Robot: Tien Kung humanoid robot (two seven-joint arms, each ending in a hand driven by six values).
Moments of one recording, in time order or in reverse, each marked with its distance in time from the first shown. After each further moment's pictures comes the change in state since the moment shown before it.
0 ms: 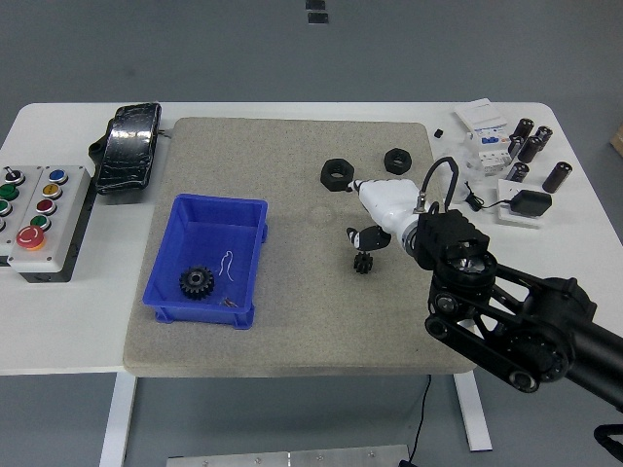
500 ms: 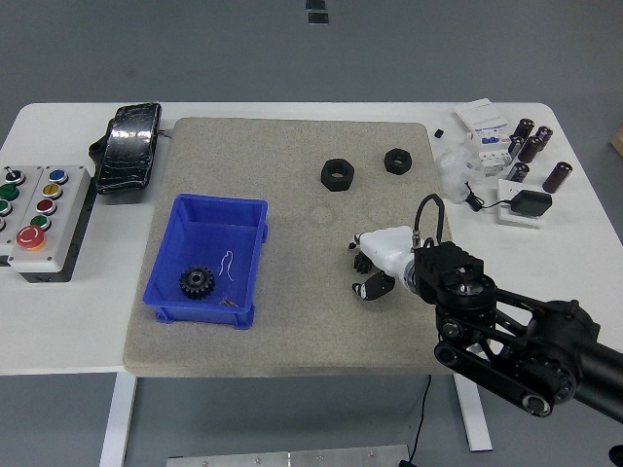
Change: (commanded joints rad) left arm 0.000 0.001 0.001 0.000 0.002 -0.001 -0.001; right arm -0.035 -0.026 -0.048 -0.004 0.028 0.077 0.000
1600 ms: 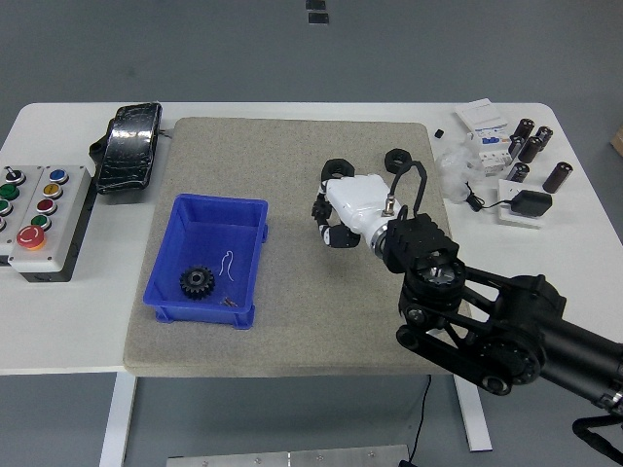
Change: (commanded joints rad) left arm -0.001 -0.004 0.002 0.000 -0.002 0.001 0.001; right arm 0.138 0.147 -0.083 -0.040 -0.086 -0.271 0.005
